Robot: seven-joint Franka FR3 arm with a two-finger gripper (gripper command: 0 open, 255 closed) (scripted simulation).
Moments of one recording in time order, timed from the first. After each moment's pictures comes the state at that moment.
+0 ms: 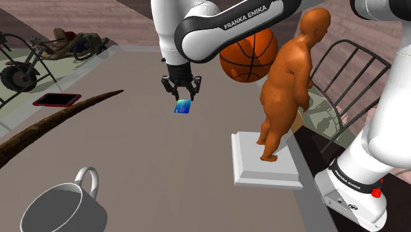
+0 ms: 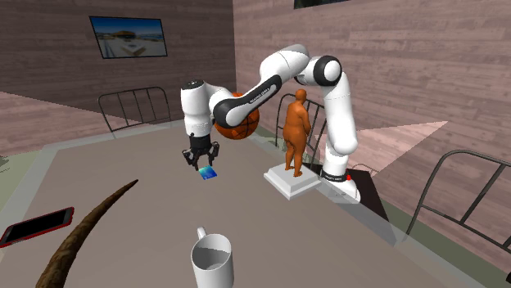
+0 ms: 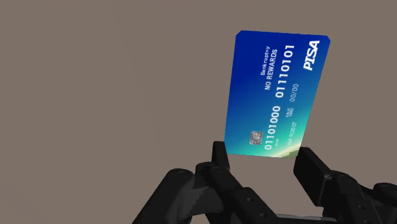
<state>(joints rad) 0.07 0.29 0.55 -1.74 -0.33 1.98 1.50</state>
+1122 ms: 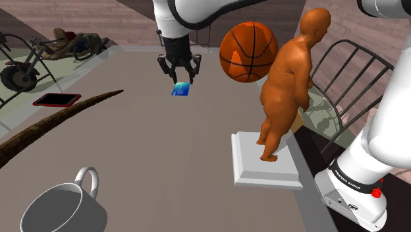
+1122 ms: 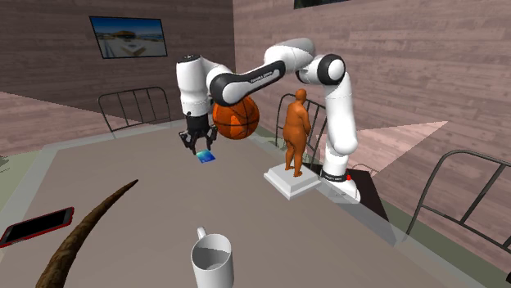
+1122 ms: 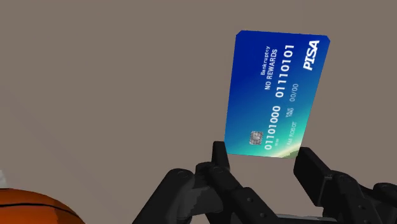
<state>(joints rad) 0.07 0.26 0.56 -1.59 -0.29 1.80 1.46</state>
